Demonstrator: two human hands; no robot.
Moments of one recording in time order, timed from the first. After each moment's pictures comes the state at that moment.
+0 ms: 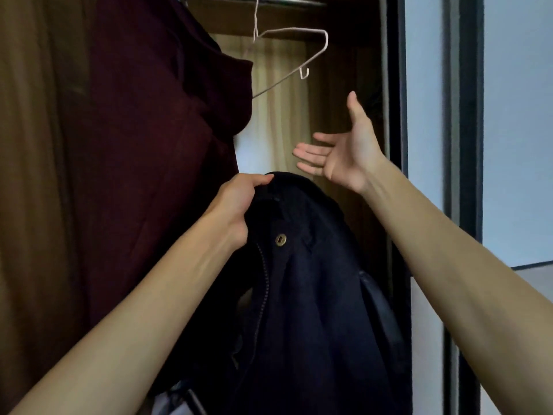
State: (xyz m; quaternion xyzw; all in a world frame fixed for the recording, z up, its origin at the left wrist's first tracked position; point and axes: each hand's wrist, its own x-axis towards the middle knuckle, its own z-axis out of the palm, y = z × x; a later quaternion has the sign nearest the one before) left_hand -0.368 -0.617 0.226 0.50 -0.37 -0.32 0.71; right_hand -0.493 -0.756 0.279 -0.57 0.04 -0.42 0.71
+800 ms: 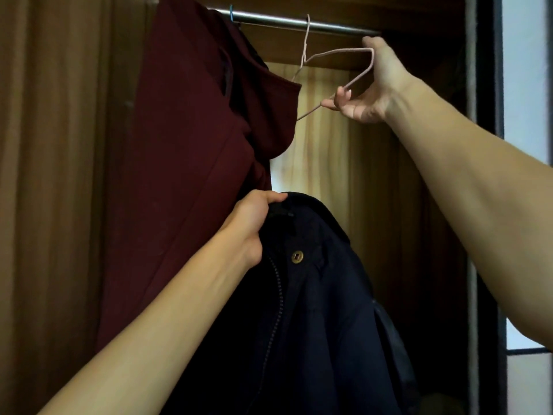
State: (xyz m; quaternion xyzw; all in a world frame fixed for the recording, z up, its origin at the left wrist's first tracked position) left_hand -0.309 -0.634 0.241 0.48 -0.36 -0.31 0.74; right_hand -0.437 -0.781 0.427 -0.55 0.08 -0.50 0.66
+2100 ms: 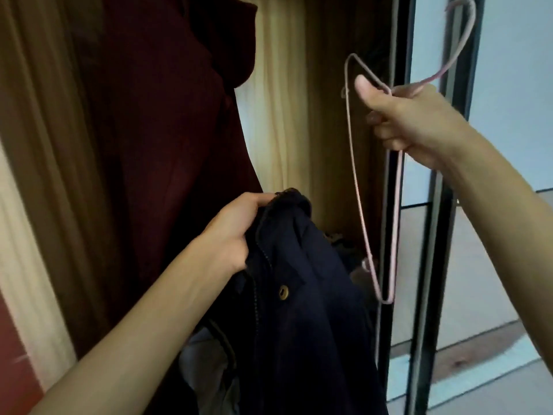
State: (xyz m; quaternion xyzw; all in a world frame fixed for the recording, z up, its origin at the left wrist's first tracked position) left_hand -0.373 -0.531 0.150 0.52 -0.35 -0.47 0.62; right_hand -0.570 -0.645 0.235 -0.74 0.22 -0.53 0.36
